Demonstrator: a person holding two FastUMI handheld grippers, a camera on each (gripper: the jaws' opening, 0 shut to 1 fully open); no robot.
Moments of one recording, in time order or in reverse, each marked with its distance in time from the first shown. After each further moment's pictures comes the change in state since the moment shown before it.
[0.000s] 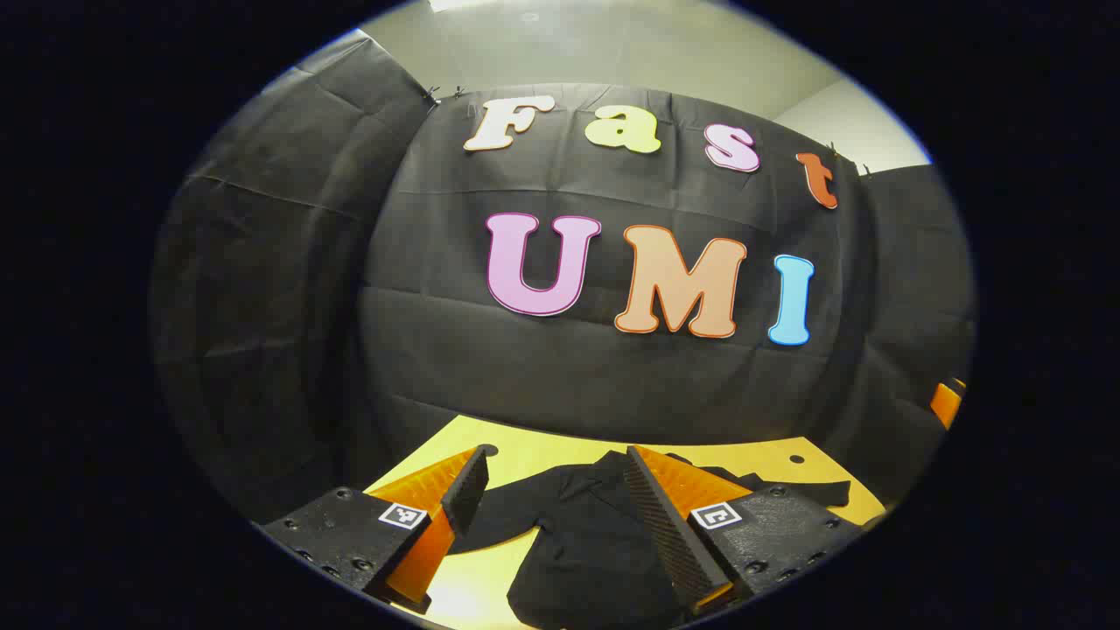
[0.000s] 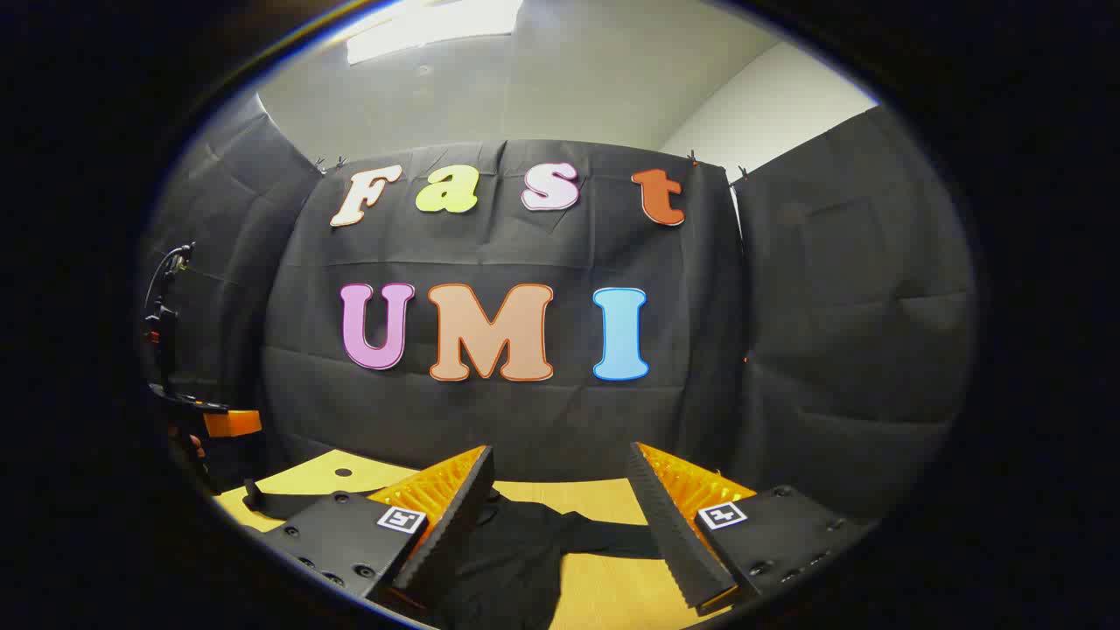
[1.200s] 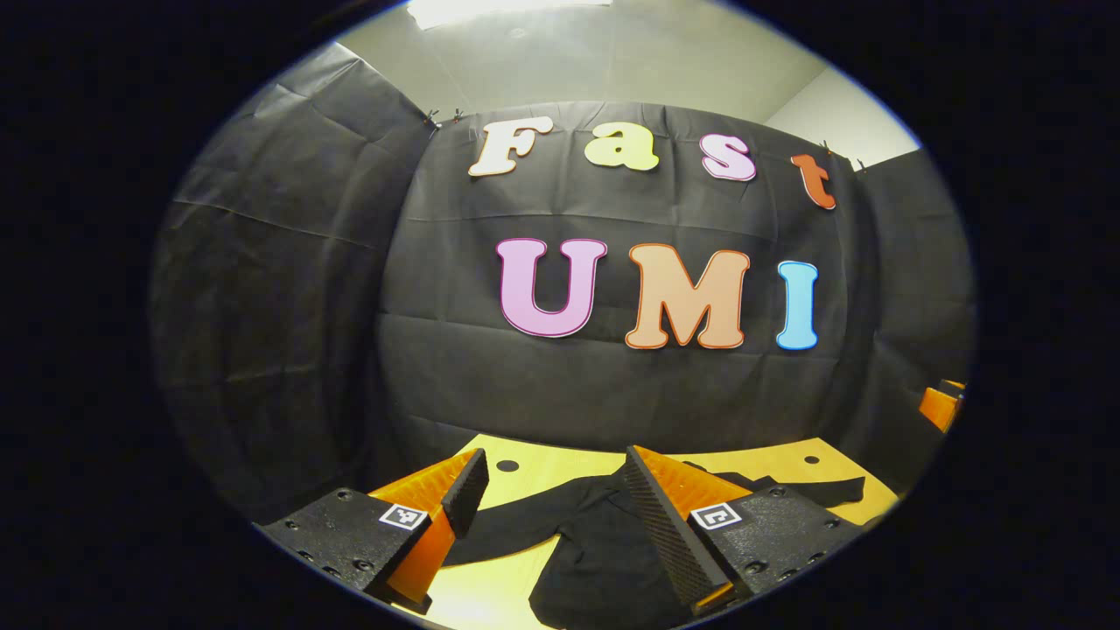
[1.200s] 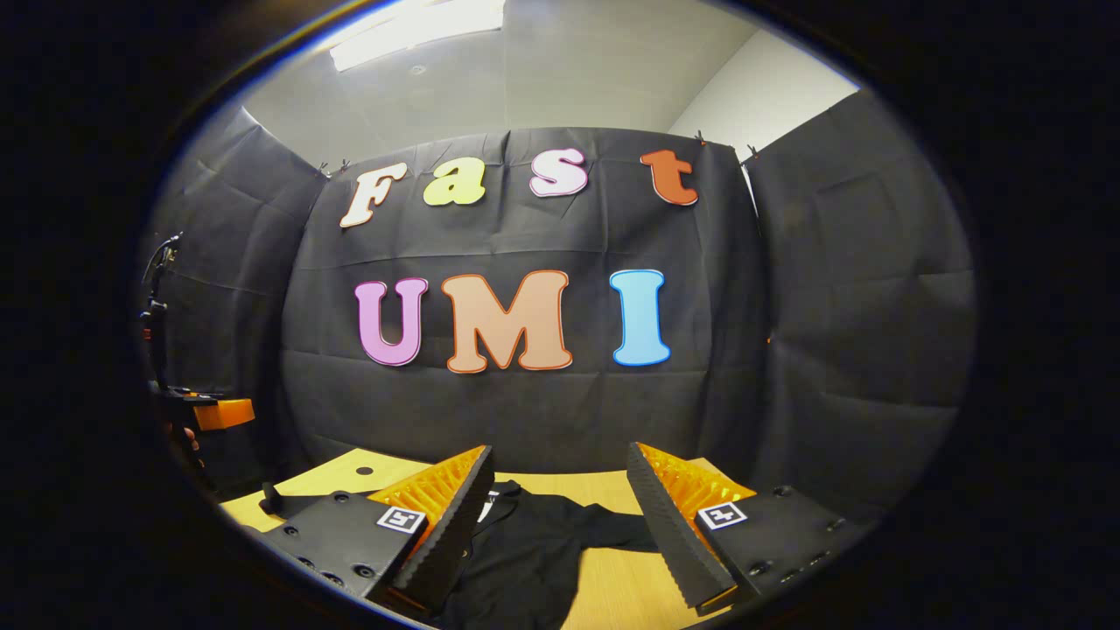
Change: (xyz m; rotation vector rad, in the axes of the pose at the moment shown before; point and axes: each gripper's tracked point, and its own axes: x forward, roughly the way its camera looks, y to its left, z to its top) left arm -0.024 0.005 0.021 0.053 -0.060 0.042; right arm 0.017 0.003 -0.018 0.043 0.051 0.088
